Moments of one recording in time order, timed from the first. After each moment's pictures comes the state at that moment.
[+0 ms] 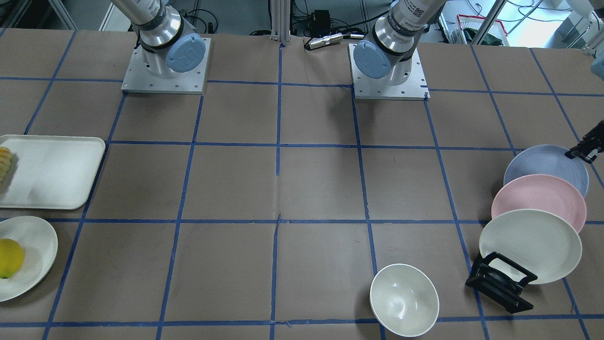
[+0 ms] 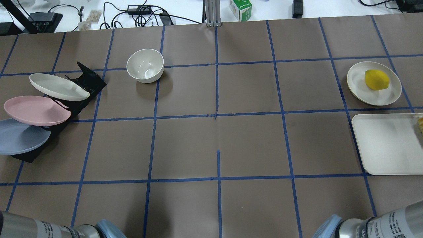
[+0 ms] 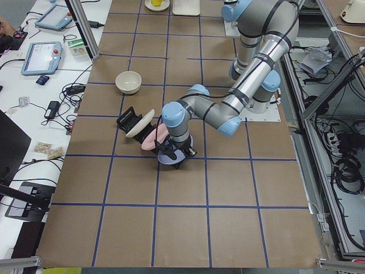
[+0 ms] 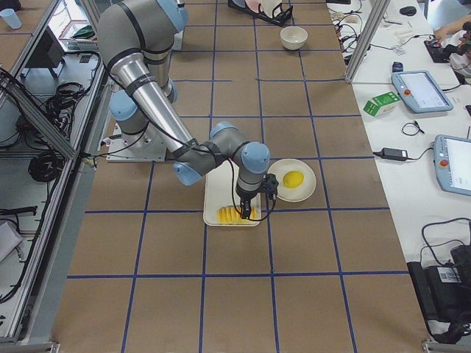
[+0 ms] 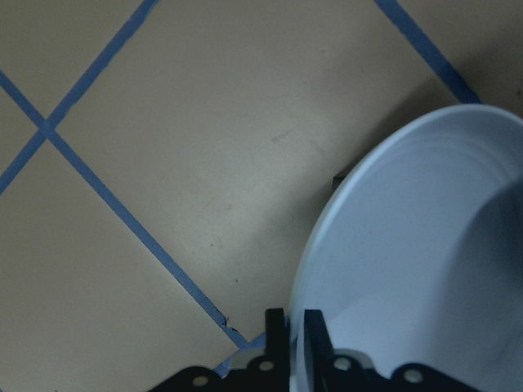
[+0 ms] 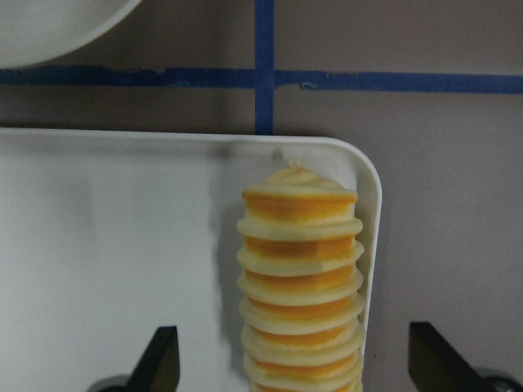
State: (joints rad) left arm -0.68 -1.88 -1.70 -1.20 1.76 0.05; right arm 0.71 -1.19 1.79 -2.14 -1.69 -0.88
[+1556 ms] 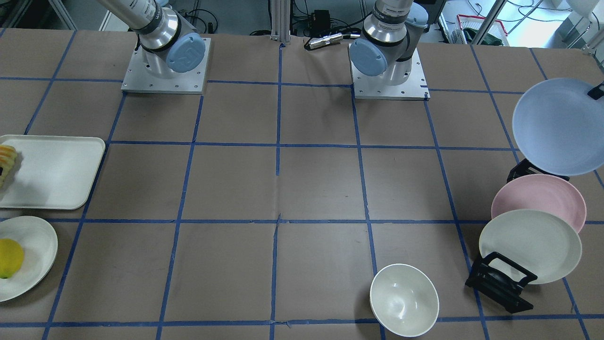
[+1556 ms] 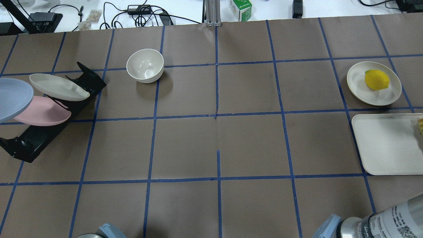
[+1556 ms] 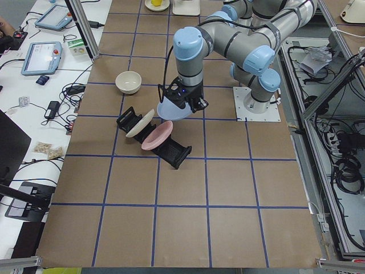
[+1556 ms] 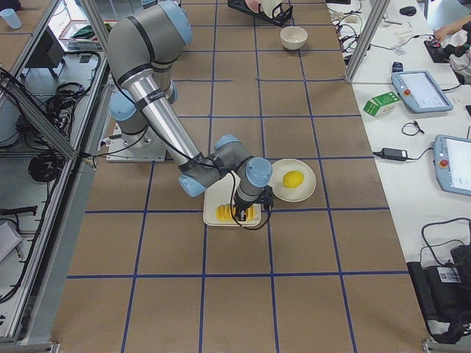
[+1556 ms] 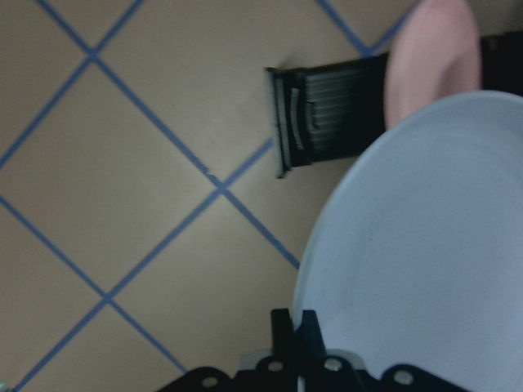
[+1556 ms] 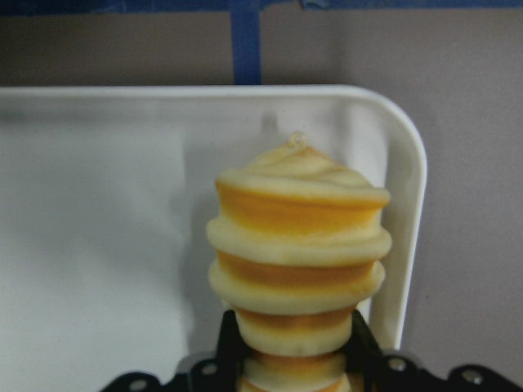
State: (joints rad) left arm -0.80 -1.60 -1.46 -1.76 1.56 0.05; right arm 0.71 -1.12 1.78 -2.12 -1.74 -0.83
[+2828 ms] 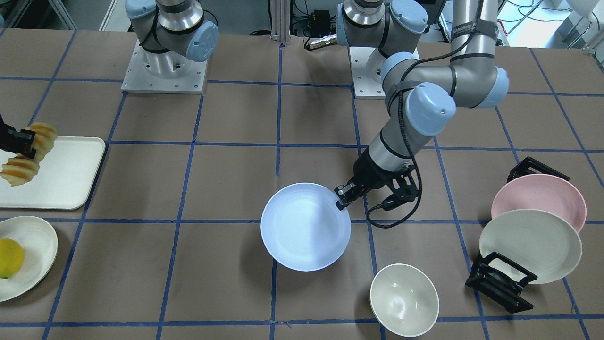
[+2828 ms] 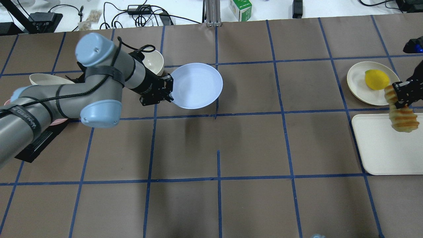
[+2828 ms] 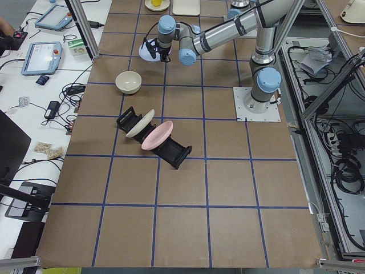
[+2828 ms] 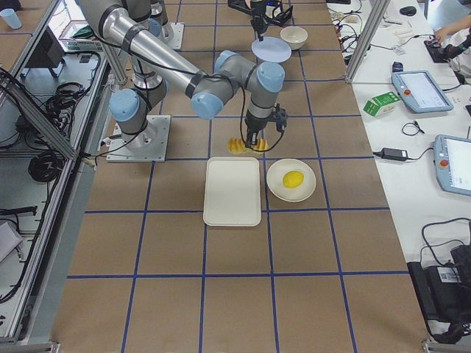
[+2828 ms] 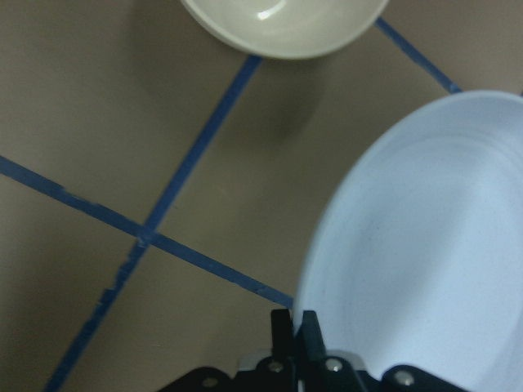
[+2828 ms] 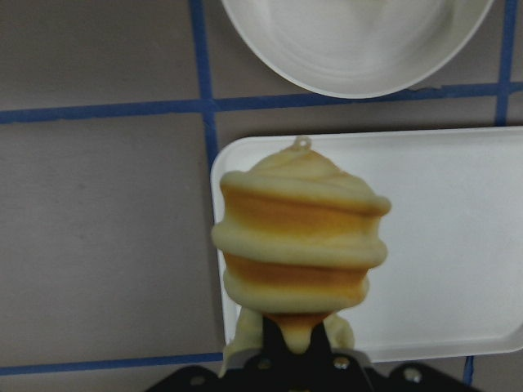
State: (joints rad) left arm -1.61 -1.84 -1.94 -0.78 1.25 -0.61; right arm 1.08 -1.47 1.77 -1.76 -1.66 -0.43
